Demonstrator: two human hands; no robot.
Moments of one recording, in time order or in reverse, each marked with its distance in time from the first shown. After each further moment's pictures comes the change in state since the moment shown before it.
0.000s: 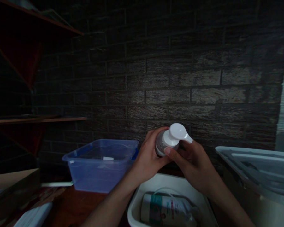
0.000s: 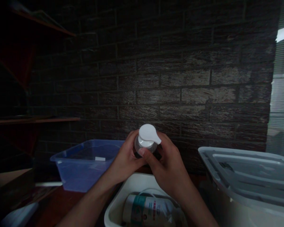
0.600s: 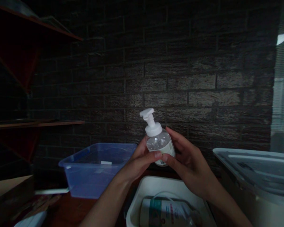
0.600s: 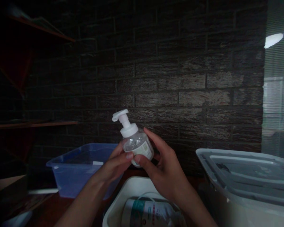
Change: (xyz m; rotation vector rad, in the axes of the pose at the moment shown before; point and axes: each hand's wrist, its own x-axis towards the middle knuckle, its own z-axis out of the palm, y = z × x) left_hand -0.003 0.003 -0.020 -0.555 -0.120 -0.282; right_hand -0.004 -0.004 0.003 0.060 -0.070 0.003
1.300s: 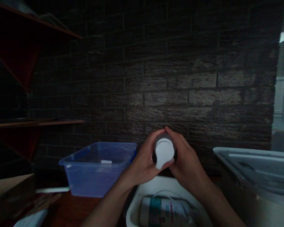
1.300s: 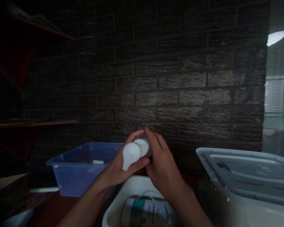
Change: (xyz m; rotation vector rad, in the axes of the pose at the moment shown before) left_hand 0.004 -0.001 0.002 0.791 -0.120 0.344; right_hand 0.007 0.019 -0.007 -0.691 0.041 -0.229
